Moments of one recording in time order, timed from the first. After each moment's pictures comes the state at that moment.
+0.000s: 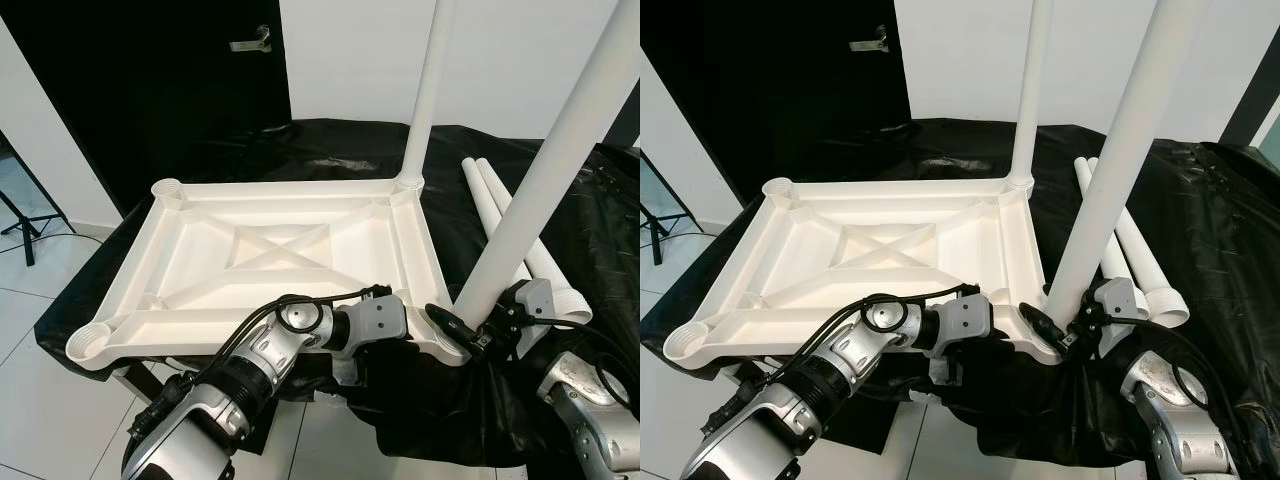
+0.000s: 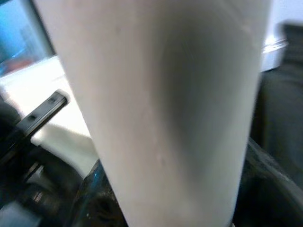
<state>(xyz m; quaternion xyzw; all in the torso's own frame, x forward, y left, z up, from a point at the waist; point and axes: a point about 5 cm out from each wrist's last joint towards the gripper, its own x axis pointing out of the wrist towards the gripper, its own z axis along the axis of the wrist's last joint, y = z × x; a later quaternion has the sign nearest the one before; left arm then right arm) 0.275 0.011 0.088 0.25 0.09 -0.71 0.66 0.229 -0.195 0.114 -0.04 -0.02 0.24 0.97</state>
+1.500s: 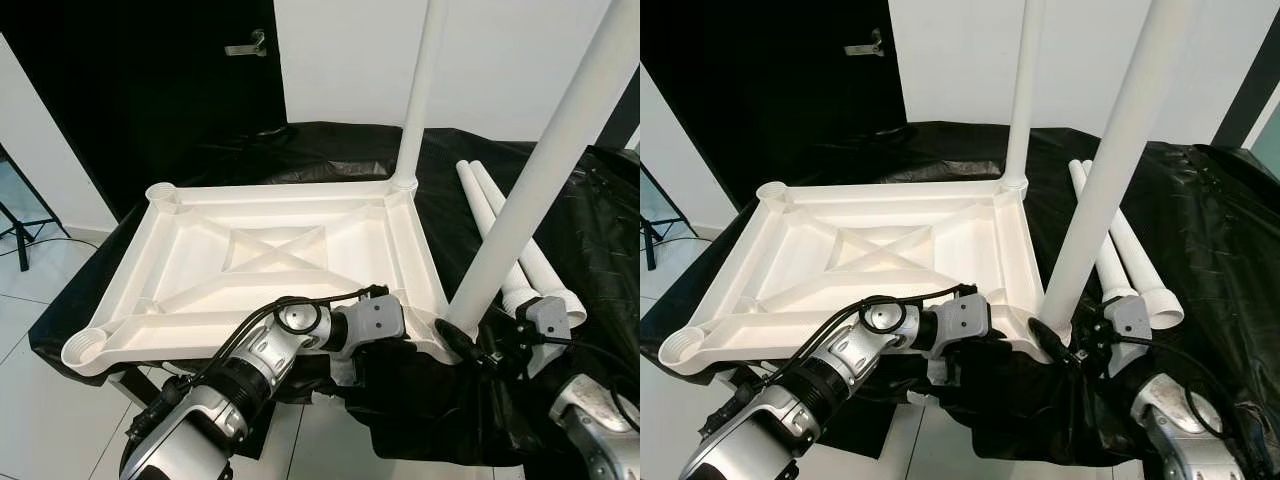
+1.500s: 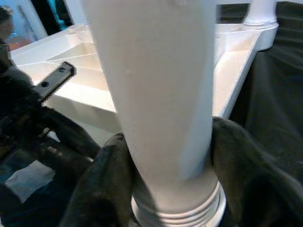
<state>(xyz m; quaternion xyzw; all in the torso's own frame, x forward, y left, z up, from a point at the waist) 0.275 0.012 0.088 0.24 0.09 -0.71 0.66 0.213 -0.209 0.118 -0.07 0.02 0.28 0.96</state>
